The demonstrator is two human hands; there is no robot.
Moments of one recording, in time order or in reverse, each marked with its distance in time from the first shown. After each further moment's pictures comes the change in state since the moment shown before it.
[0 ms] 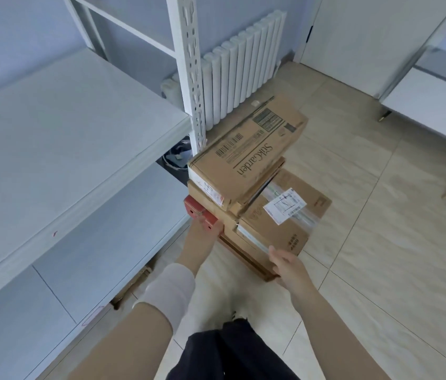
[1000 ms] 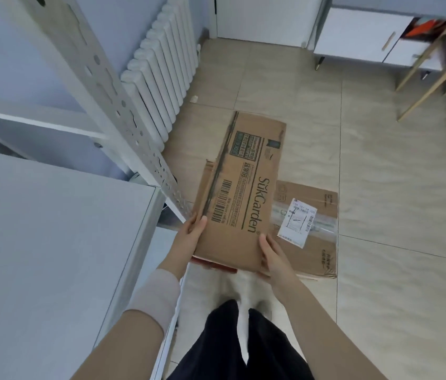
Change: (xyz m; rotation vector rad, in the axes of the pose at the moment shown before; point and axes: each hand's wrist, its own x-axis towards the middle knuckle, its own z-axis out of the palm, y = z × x) left_hand 0.227 0.076 -0.065 0.023 -0.364 -0.041; right_hand 0.117 -0.116 0.099 0.666 0.149 0.142
